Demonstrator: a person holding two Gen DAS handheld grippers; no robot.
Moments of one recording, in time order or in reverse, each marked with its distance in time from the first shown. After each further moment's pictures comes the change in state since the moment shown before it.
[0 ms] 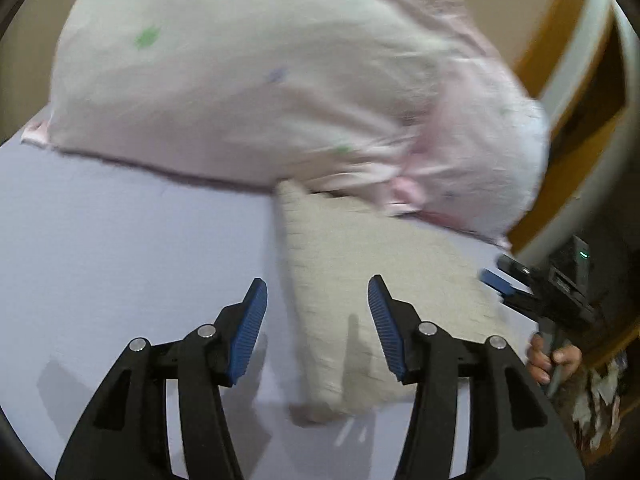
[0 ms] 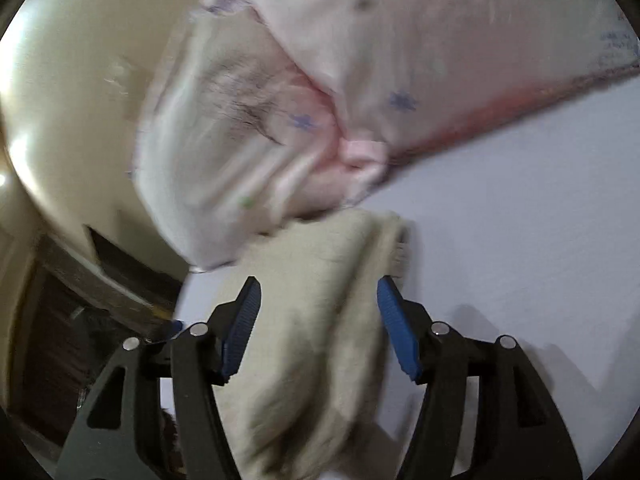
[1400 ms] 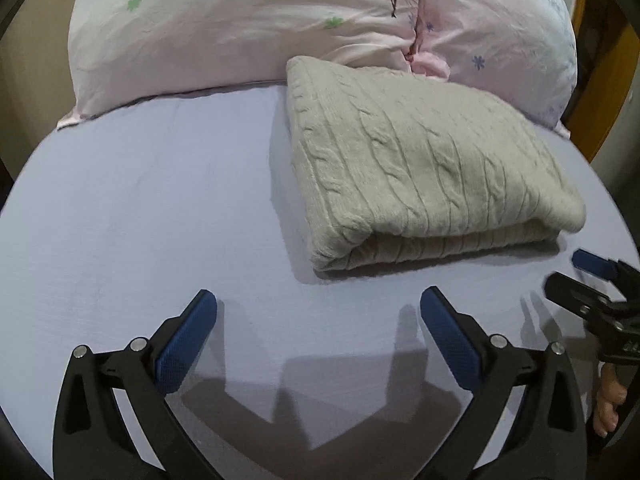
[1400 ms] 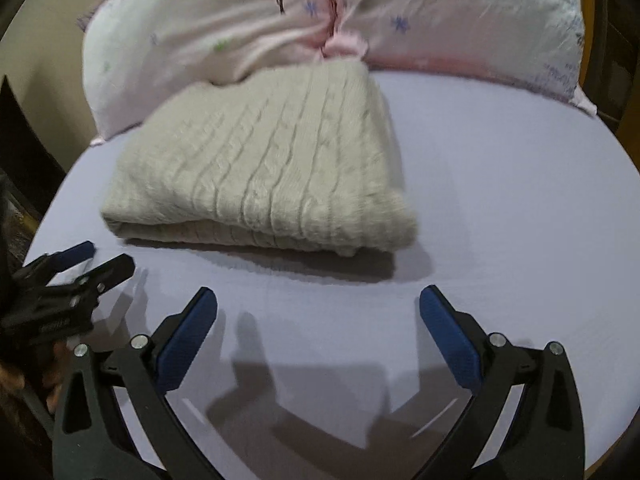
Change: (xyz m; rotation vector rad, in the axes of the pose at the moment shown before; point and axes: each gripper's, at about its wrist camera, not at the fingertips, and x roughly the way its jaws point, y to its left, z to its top) left arm 0.036 -0.035 -0.098 0.179 0.179 0.362; right arm 0.005 0.063 -0.143 -0.284 0.114 -0.600
